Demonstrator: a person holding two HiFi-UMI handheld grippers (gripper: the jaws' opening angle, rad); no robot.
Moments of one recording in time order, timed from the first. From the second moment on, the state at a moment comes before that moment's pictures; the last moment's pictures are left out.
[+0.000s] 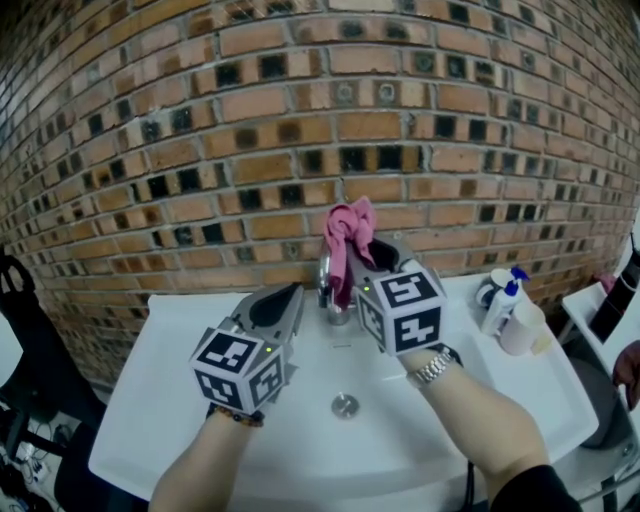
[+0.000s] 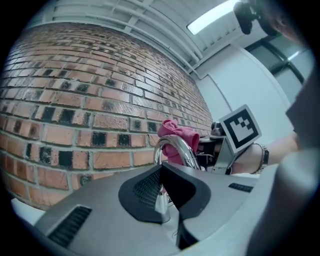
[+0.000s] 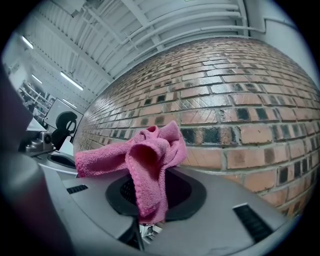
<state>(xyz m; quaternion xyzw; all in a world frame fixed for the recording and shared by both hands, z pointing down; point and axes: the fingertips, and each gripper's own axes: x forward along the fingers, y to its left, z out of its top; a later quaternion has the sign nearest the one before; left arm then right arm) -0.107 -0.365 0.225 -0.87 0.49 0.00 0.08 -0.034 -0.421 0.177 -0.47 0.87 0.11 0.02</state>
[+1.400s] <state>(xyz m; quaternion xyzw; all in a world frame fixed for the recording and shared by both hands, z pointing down) -0.105 -0.367 0.248 -0.87 0.48 -0.02 0.07 -0.030 -0.487 0.289 -0.50 0.86 0.02 -0.10</state>
